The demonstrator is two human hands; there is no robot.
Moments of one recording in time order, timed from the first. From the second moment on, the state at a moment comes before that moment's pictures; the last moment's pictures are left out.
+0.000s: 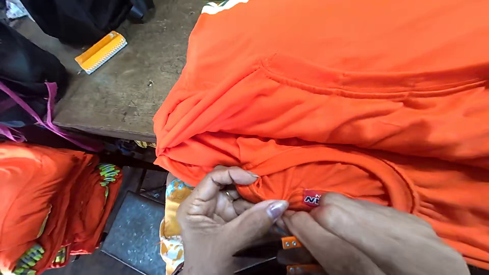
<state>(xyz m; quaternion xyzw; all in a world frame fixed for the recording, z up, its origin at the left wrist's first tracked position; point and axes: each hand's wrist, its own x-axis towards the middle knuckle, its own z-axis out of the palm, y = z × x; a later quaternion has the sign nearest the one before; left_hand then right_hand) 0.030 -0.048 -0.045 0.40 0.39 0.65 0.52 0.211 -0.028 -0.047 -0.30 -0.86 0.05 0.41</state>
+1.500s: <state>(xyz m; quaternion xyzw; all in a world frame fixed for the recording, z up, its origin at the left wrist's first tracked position) 0.026 -0.062 -0.041 0.63 0.49 0.51 0.32 0.250 -0.030 -0.067 -0.44 -0.63 0.33 0.55</state>
